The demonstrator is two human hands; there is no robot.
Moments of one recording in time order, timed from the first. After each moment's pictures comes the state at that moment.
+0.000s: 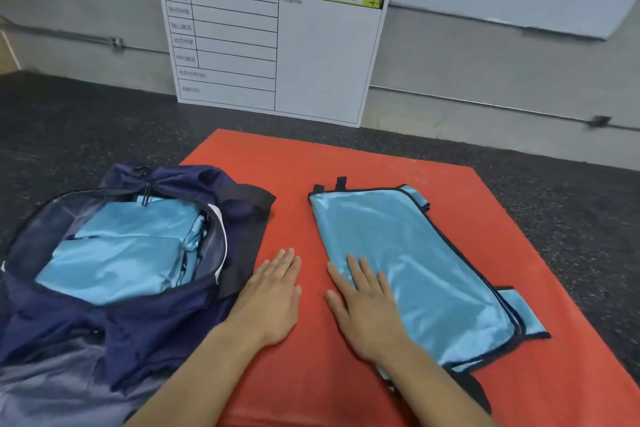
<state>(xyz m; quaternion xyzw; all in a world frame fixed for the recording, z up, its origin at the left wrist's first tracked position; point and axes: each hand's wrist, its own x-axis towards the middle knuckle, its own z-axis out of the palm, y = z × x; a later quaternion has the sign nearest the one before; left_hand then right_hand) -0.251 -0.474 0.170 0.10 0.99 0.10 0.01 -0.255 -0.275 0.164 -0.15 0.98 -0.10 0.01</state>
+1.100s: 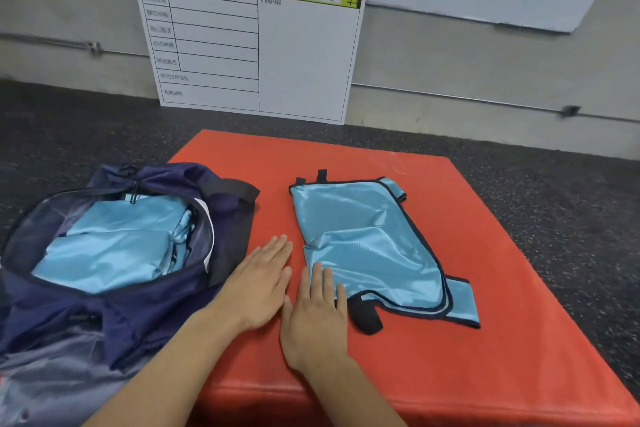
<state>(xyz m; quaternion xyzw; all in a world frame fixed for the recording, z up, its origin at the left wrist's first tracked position) -0.236 -0.476 0.188 0.15 0.97 0.16 -0.03 -0.192 -0.342 0.155 -0.05 0.99 -0.11 -0.06</state>
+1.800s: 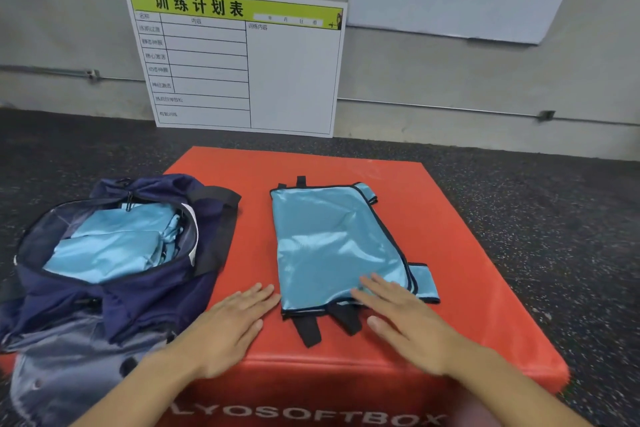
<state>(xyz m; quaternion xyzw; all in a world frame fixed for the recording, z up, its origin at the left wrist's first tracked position) -0.149 -0.481 0.179 0.26 0.96 0.12 0.03 -0.151 -0.112 0.216 -0.29 0.95 -0.11 0.04</state>
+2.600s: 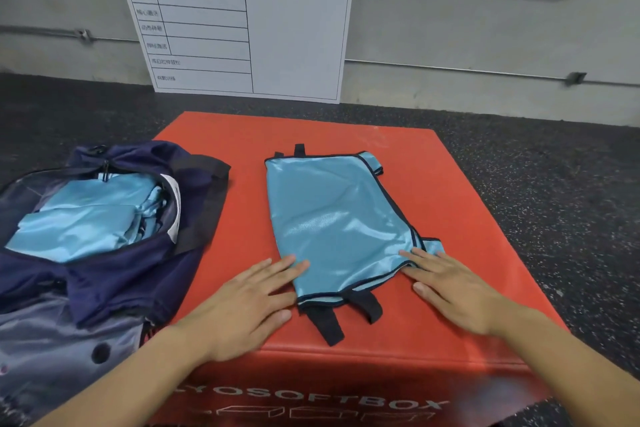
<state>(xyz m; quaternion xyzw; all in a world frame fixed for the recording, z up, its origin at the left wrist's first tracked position) -0.161 -0.434 0.185 0.38 0.92 0.06 -0.06 -0.212 -0.024 0.191 -0.27 0.96 -0.02 0.09</state>
